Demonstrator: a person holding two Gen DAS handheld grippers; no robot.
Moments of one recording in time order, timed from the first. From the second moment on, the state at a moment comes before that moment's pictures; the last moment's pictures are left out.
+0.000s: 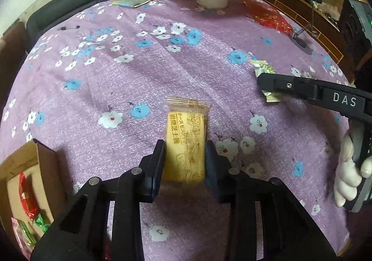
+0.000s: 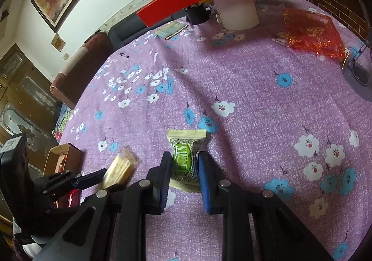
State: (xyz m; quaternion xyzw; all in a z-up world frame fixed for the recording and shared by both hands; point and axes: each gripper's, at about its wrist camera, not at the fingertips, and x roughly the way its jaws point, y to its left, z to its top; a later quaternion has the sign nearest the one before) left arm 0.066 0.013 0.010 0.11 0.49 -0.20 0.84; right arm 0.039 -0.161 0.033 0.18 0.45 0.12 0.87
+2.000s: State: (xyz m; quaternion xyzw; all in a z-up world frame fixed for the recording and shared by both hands) left arm -0.114 0.256 0.035 -0.15 0.44 -0.07 0.88; right arm -0.002 0.140 0.034 0.02 0.48 0.35 0.80
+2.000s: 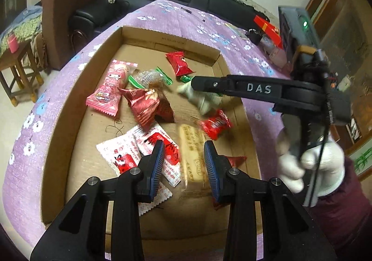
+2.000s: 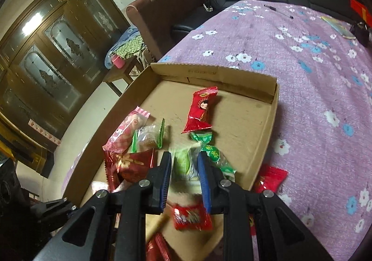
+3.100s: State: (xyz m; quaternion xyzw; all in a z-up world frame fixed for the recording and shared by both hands) left arm -0.149 0.219 0.056 -0.18 0.42 -0.08 0.89; right arm -0.001 0.080 0.023 0.01 0.47 0.25 0.85
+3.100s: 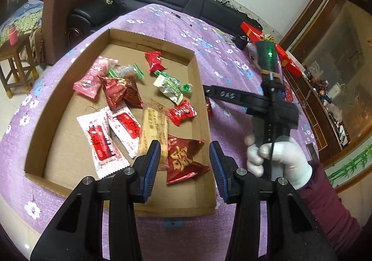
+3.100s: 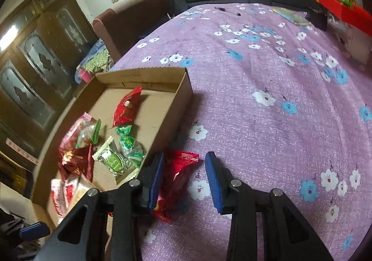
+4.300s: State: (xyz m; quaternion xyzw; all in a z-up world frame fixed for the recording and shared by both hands) left arm -0.134 0.062 0.038 -0.06 0.48 -0.19 0.86; right arm -0.059 -0.137 0.038 0.10 0.41 0.15 0.90
